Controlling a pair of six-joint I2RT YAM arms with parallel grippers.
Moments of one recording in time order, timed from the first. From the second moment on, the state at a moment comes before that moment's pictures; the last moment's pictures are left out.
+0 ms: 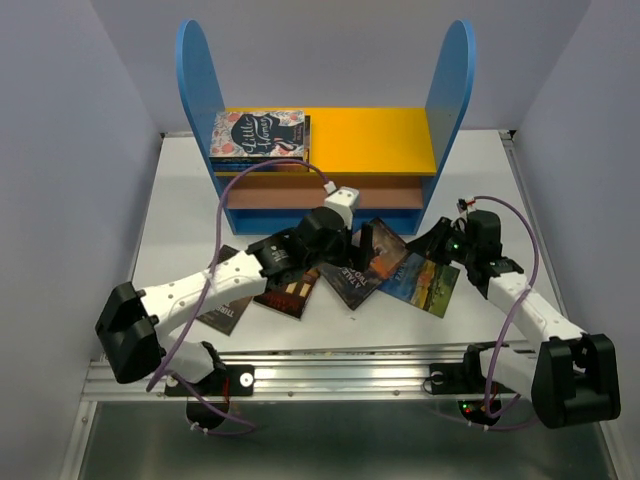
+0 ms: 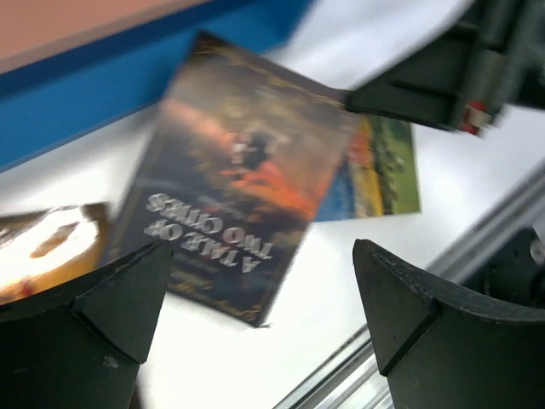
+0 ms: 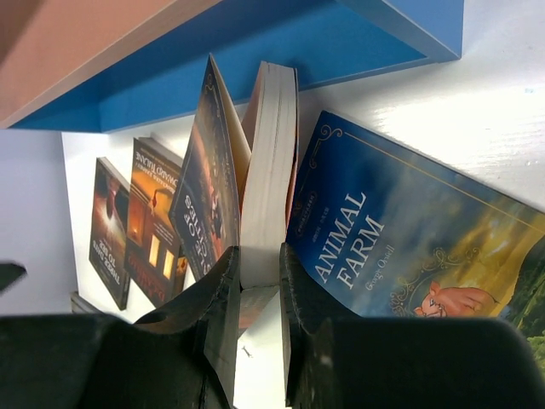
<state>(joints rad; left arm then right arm) -0.94 1.34 1.07 -0.28 -0.17 -0.51 0.11 1.10 0.55 -0.03 -0.45 0.69</state>
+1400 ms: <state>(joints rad) -1.26 1.89 1.21 -0.07 -0.71 -0.20 0.13 1.08 0.63 -0.20 -0.47 0.78</state>
